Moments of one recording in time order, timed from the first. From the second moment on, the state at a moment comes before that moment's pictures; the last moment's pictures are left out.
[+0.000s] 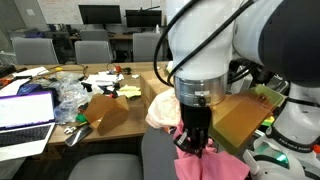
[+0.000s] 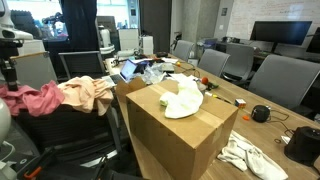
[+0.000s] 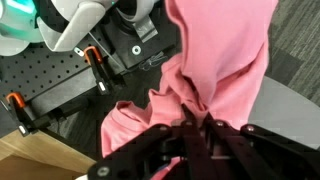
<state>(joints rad) 0.28 -0.26 0.45 -2.45 0.21 2.05 1.04</state>
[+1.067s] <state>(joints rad) 0.28 -0.26 0.41 -2.47 0.10 2.17 1.21</state>
